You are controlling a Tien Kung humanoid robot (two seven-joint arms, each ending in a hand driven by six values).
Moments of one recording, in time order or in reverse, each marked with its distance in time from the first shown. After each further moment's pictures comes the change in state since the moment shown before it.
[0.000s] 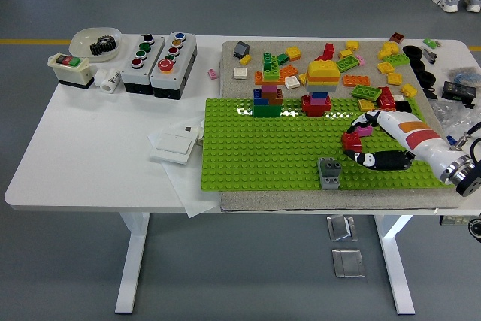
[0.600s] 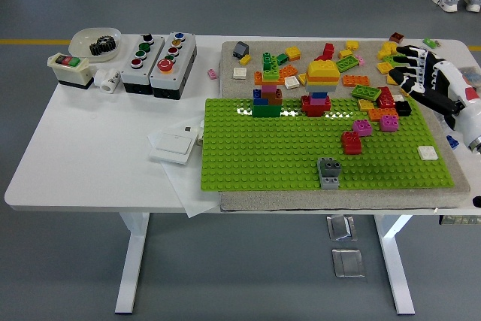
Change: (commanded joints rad) left arm 0.005 -0.001 -0.010 0.000 0.014 -0.001 0.003; right arm 0.014 0.022 0.138 -0.020 0.760 0.015 0.049
